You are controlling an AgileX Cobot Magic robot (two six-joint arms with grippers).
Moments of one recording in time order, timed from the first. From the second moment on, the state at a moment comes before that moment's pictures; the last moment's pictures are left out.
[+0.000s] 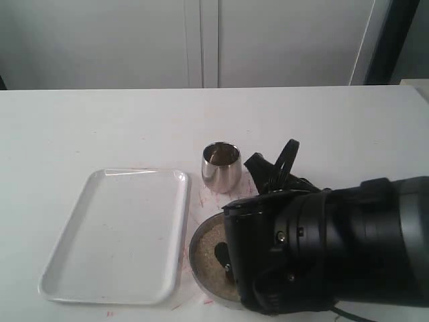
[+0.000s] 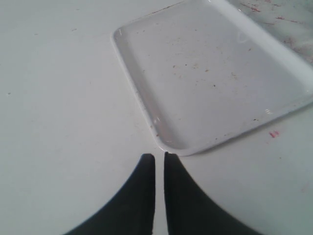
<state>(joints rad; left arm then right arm) -0.04 0.00 -0.02 -0.26 0.38 0.39 0.97 1.61 -0.89 -0.97 1.18 -0.53</state>
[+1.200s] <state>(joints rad) -0.04 0.00 -0.02 -0.26 0.38 0.39 0.94 1.61 -0.89 -0.78 1.18 -0.07</state>
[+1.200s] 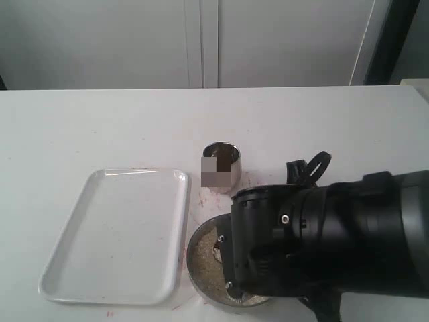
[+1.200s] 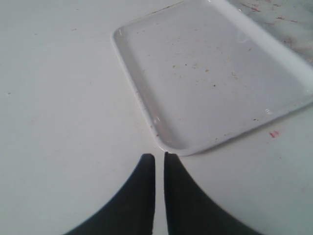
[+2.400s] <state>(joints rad) -0.04 0.00 -0.02 -0.26 0.38 0.39 0.66 1.45 -0.90 -0.44 1.05 -0.05</state>
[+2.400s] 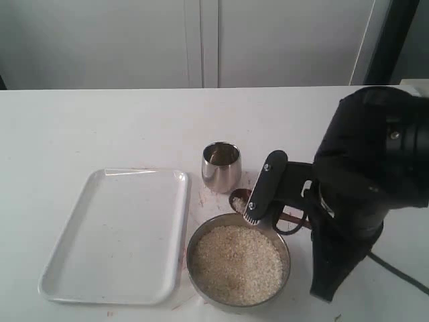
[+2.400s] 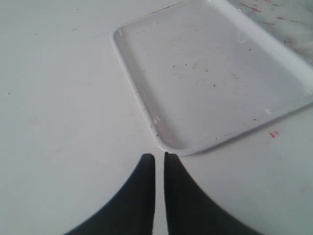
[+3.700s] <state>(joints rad) -0.04 0.00 -0.02 -0.26 0.38 0.39 0.52 1.93 -1.50 -0.64 1.22 -0.09</state>
